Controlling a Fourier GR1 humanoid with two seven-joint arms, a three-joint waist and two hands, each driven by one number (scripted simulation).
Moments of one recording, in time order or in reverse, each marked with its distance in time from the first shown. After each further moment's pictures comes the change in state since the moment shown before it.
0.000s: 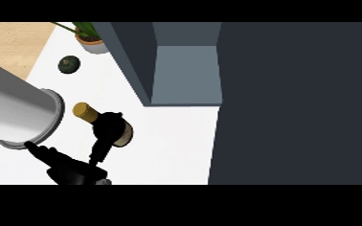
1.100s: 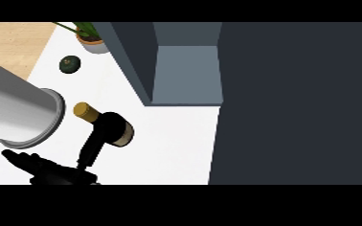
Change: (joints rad) left arm 0.041 -0.008 0.037 -0.085 -0.166 -0.029 0.083; right arm 0.018 -0.013 0.013 -0.012 0.018 -0.013 -0.002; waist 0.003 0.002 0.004
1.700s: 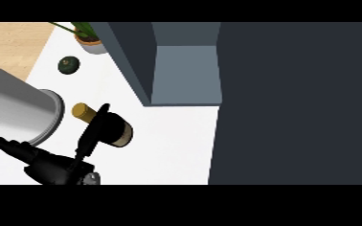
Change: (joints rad) left arm -0.073 0.000 0.029 -0.021 -0.034 -0.085 -0.057; right arm -0.008 -0.017 -0.006 0.001 0.011 -0.012 -0.008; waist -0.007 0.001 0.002
